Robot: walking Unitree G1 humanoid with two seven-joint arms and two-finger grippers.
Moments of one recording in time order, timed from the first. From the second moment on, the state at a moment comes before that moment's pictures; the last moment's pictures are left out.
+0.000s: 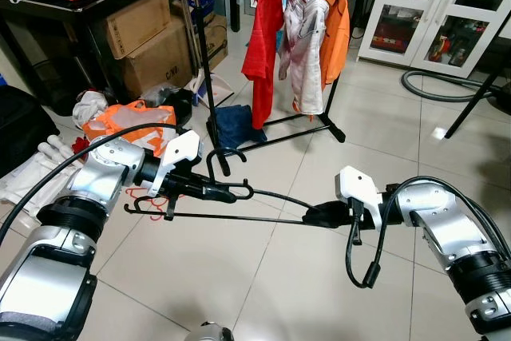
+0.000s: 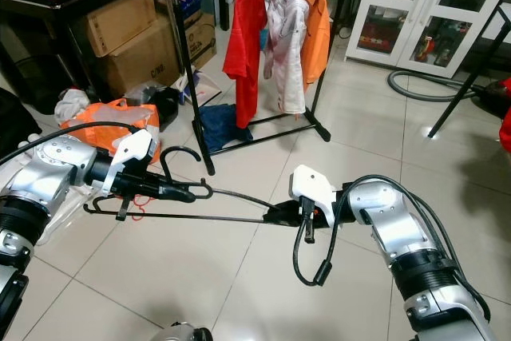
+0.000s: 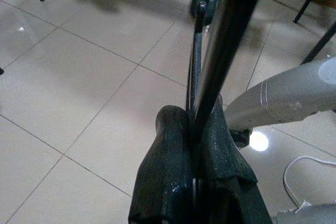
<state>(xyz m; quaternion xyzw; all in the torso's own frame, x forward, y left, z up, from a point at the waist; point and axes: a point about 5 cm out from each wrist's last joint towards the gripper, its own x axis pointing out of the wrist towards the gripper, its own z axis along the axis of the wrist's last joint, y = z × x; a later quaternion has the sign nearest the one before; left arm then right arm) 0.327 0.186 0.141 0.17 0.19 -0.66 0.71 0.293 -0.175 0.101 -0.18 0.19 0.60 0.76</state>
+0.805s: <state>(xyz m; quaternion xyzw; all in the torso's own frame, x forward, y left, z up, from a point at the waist) 0.336 0.144 0.136 0.12 0.11 -0.58 0.80 0.355 -0.163 0.095 0.08 0.07 0.15 0.98</state>
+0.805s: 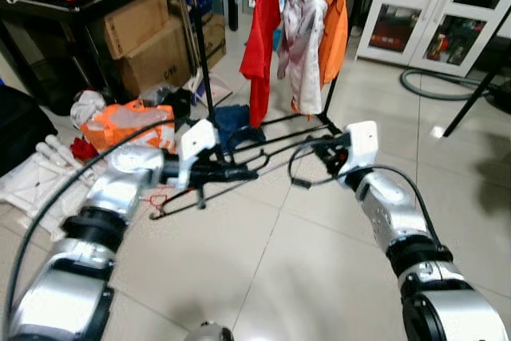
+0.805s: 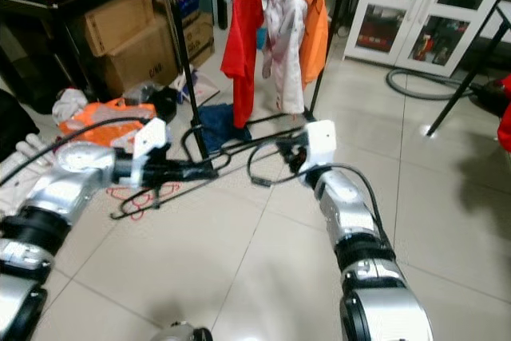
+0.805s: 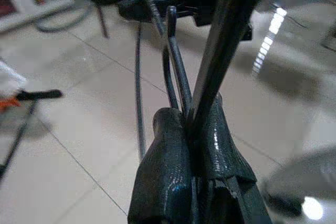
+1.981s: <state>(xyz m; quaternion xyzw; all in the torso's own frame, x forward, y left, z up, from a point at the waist) 0.309 0.136 0.096 0.08 0.15 -0.55 0.82 0.345 -0.205 0.142 -0.21 0.07 0.39 0.89</state>
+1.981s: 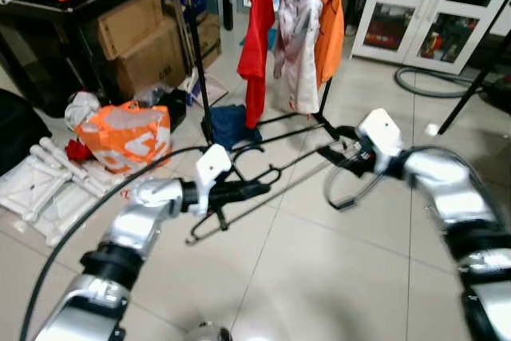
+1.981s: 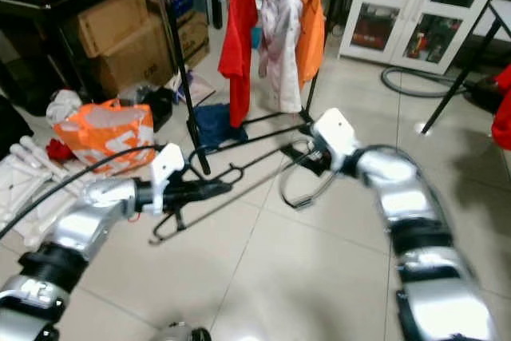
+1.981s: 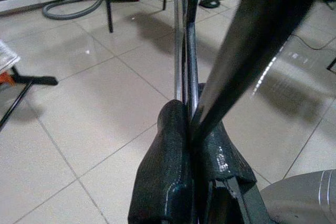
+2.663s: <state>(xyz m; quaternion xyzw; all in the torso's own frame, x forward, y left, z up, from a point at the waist) 0.288 0.147 0.056 0.07 0.24 -0.53 0.81 0.304 -0.204 0.154 -0.26 0.06 0.54 0.80</state>
